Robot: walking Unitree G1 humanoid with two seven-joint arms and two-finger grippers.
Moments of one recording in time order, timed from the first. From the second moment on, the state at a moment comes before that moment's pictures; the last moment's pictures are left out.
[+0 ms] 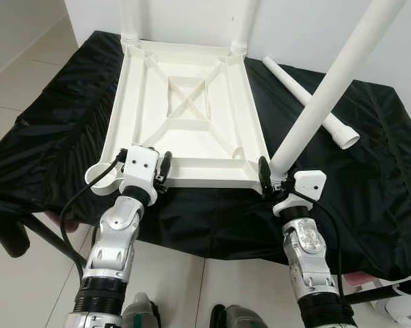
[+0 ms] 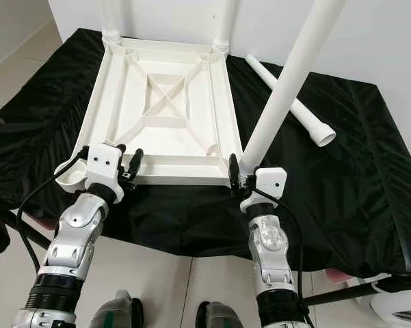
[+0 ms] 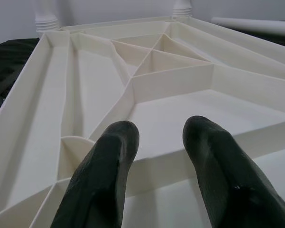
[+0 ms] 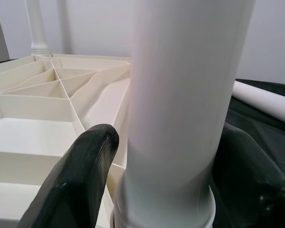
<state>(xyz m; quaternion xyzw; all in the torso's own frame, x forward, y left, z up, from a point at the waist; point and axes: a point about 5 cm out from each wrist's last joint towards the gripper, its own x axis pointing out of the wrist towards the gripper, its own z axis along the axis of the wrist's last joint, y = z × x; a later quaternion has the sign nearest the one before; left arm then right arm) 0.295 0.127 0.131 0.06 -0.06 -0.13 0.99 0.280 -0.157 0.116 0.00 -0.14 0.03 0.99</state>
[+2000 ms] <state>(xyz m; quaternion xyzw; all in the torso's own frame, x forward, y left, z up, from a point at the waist) 0.275 0.122 0.131 0.04 -0.09 -0.12 0.99 0.280 -0.149 0.122 0.01 -0.15 0.01 0.99</state>
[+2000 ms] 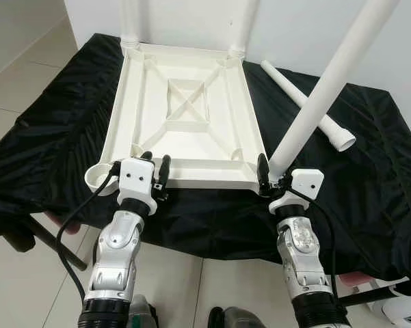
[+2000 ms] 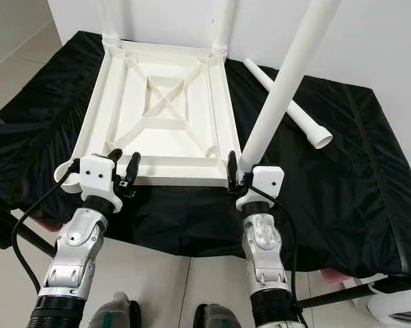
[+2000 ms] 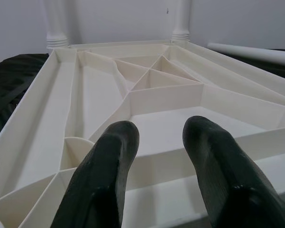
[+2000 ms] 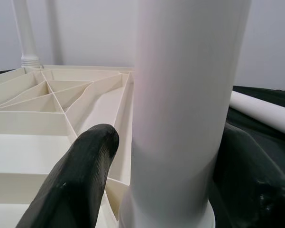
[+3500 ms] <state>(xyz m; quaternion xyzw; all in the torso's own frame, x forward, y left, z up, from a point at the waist) 0.275 0.121 0.131 0.05 -0.09 -0.12 0.99 0.281 -0.152 0.123 0.01 -0.16 0.01 0.99</state>
